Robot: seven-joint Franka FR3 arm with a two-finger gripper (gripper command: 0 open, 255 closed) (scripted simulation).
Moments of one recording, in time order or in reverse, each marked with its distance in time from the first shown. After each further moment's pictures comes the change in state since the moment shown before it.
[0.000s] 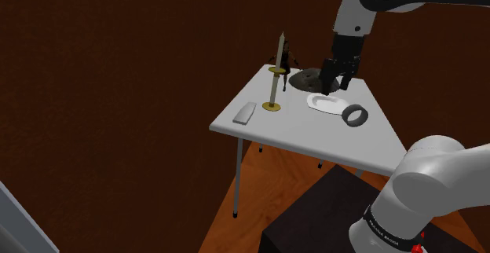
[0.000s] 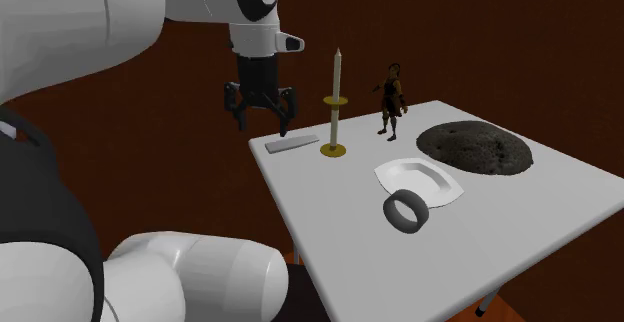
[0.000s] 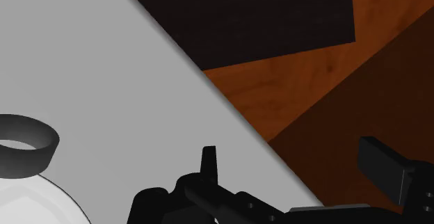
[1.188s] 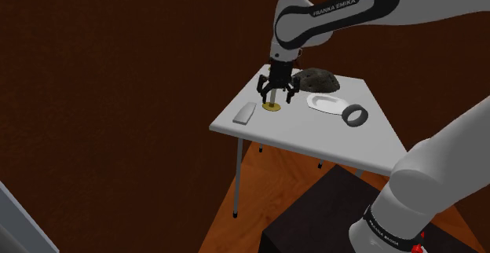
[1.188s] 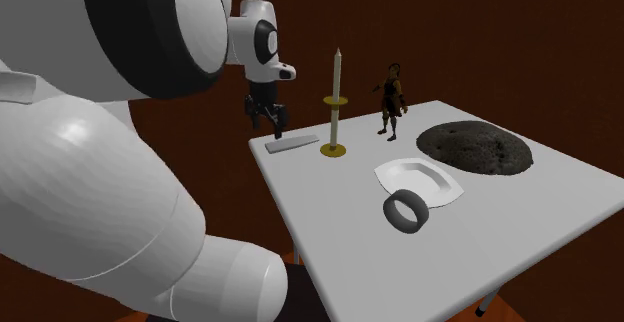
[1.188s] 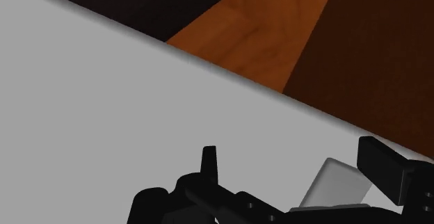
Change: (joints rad) arm -0.068 0.543 0.170 0.148 0.075 0.419 0.491
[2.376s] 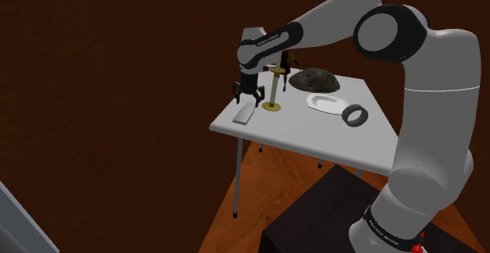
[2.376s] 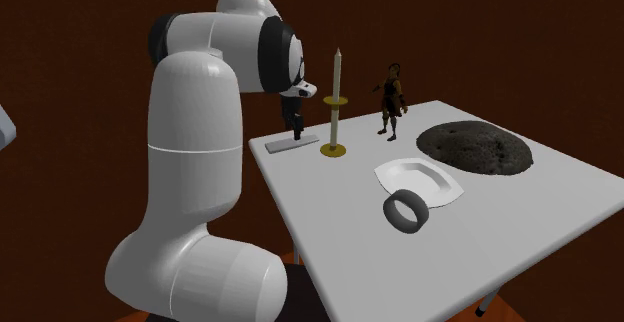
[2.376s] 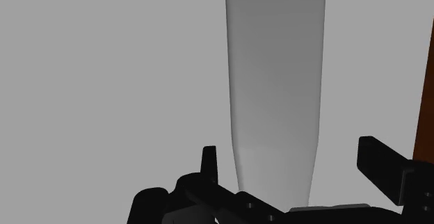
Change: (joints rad) arm -0.022 0.663 -0.022 0.533 -0.091 0.147 0.456
